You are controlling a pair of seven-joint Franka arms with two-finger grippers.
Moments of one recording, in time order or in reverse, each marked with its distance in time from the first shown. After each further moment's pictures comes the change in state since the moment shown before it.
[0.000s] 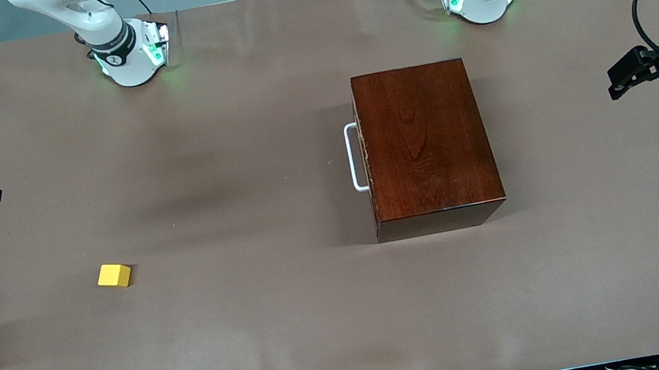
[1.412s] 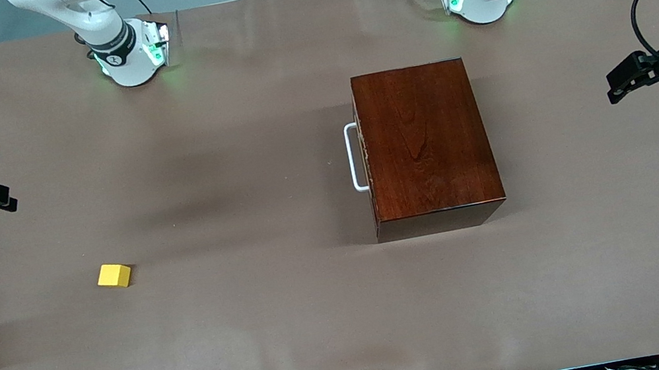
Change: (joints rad) left arm 0.001 0.014 0.002 -0.001 0.000 0.018 0.000; right arm 0.002 0.052 0.007 0.000 -0.001 0.010 -0.002
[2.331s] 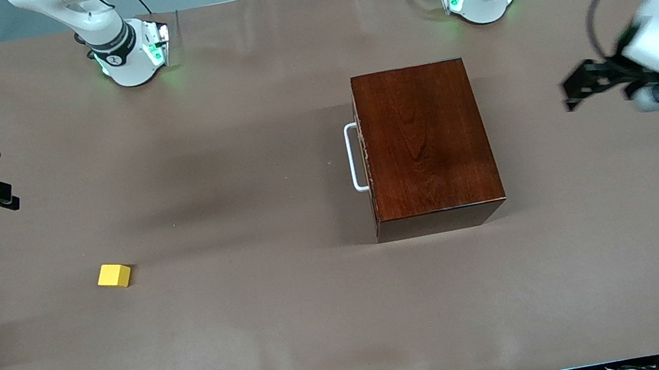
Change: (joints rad) left arm -0.094 0.010 -0.112 0.023 -0.001 0.016 -0.240; right arm 0.000 0.003 0.002 0.000 0.001 -0.003 -0.057
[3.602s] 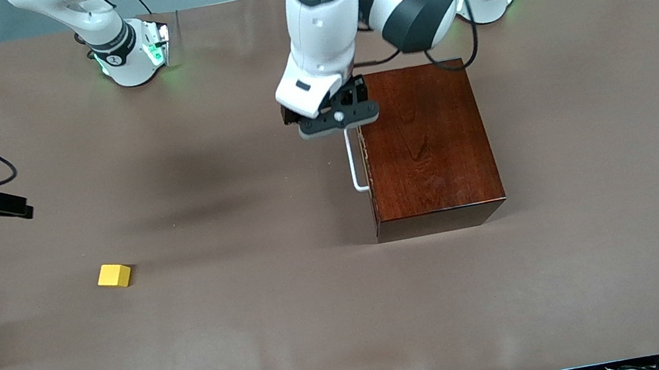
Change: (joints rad) left arm -0.584 0.370 -0.010 0.156 0.017 0.163 -0.680; right arm 0.029 0.092 0.002 0.037 -0.001 -0.029 0.125
